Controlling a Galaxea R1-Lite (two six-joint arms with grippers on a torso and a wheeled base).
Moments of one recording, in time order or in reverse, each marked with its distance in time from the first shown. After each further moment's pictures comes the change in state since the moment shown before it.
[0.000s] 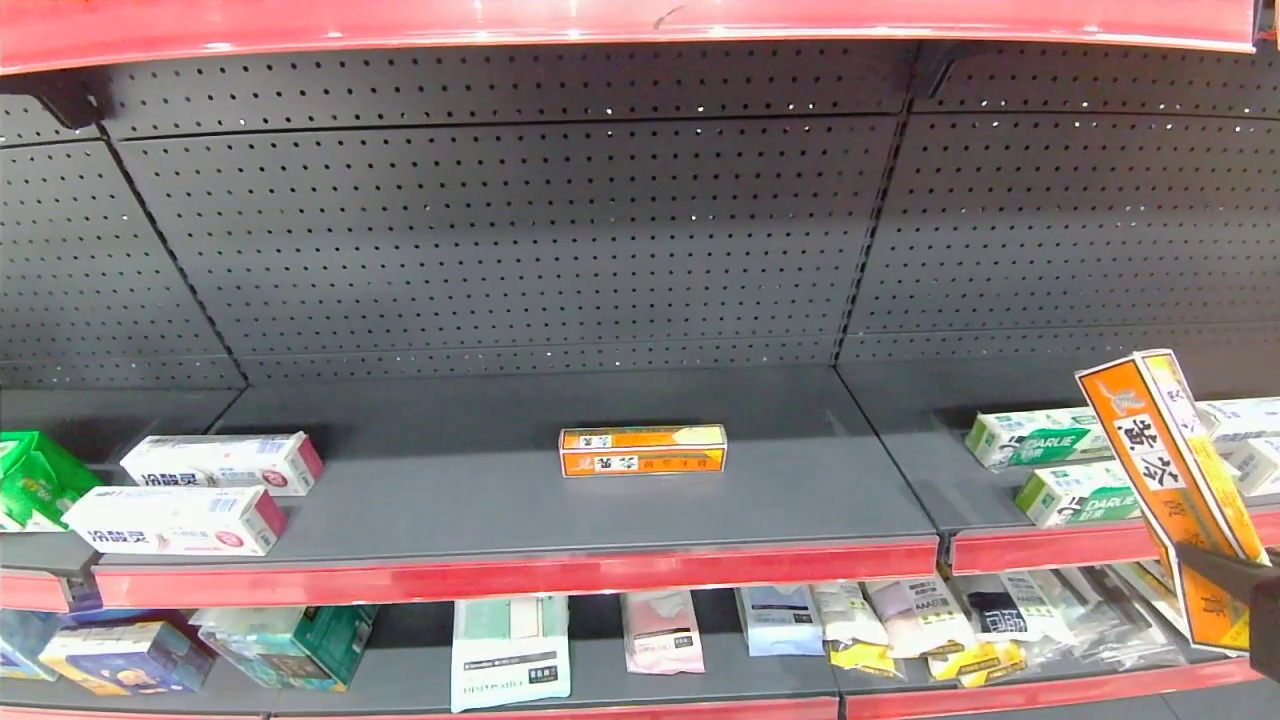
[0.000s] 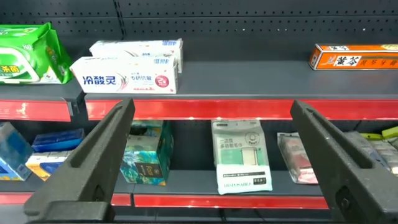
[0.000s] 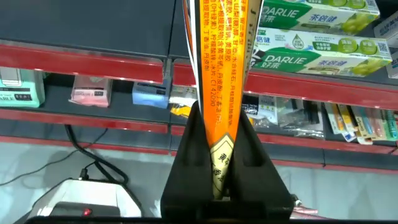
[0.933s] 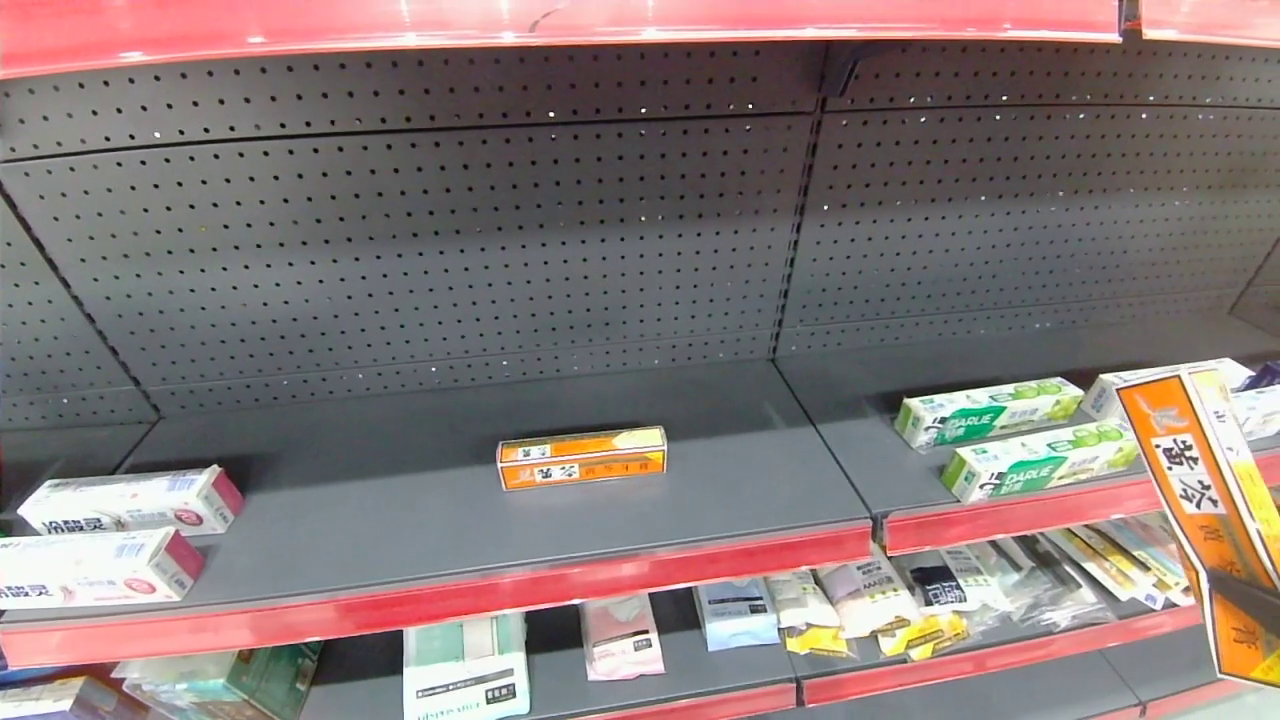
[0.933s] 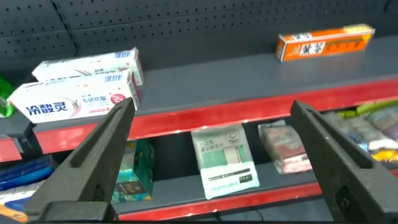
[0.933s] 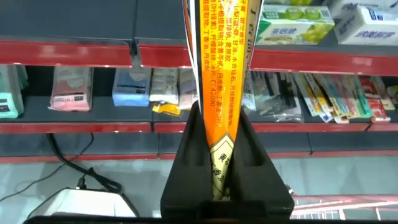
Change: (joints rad) left arm -0.011 0.040 -0.004 0.000 -0.038 0.064; right arm -0.007 -0.129 0.068 0.000 0.005 0.000
